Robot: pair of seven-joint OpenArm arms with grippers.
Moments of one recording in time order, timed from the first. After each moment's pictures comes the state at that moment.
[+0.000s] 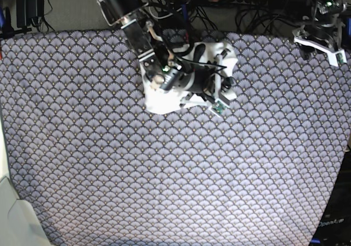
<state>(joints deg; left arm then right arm) 32.5 -7.3 -33.6 108.6 -23.9 -6.7 39.7 3.5 -7.3 -27.3 82.1 7.7 28.3 -45.1</state>
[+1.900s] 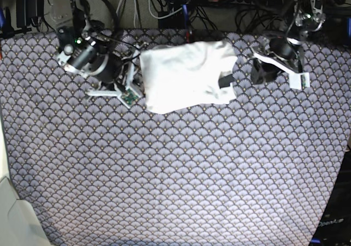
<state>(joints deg) 28.5 -8.4 -15.2 114.0 -36.2 -6.3 39.7 -12.4 10.1 -8.9 114.4 7.6 32.4 -56.7</state>
